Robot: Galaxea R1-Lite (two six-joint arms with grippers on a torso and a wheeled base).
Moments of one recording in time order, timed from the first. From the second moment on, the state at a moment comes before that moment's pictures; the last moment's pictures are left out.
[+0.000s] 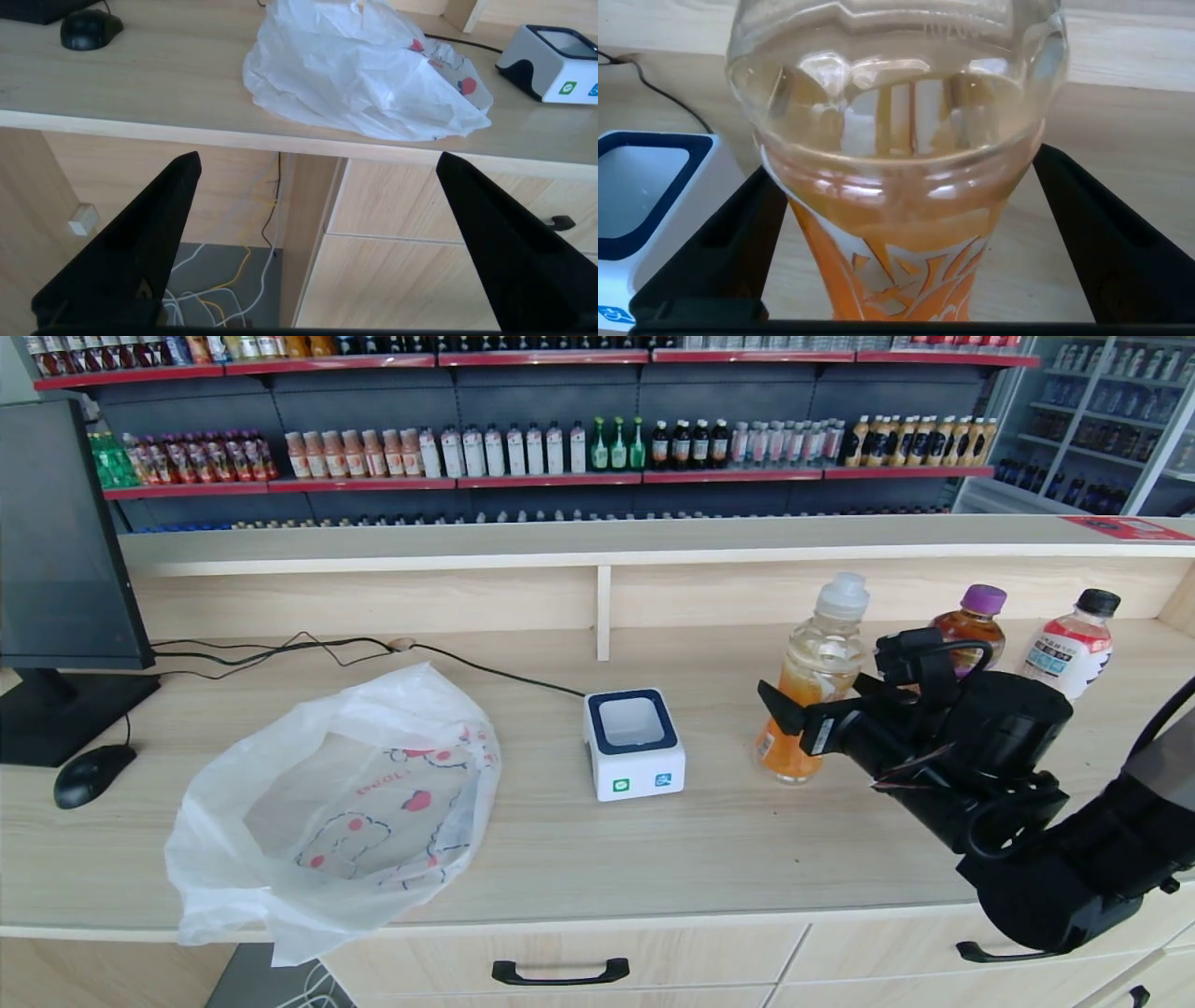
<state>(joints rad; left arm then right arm) 0.00 0.00 0.00 0.00 0.01 -0.04 0.31 2.00 -0.64 -1.44 -0.04 -0.03</state>
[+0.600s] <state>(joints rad) 0.00 0.00 0.00 0.00 0.01 -0.04 0.31 2.03 -0.68 -1.43 -0.05 -0.01</state>
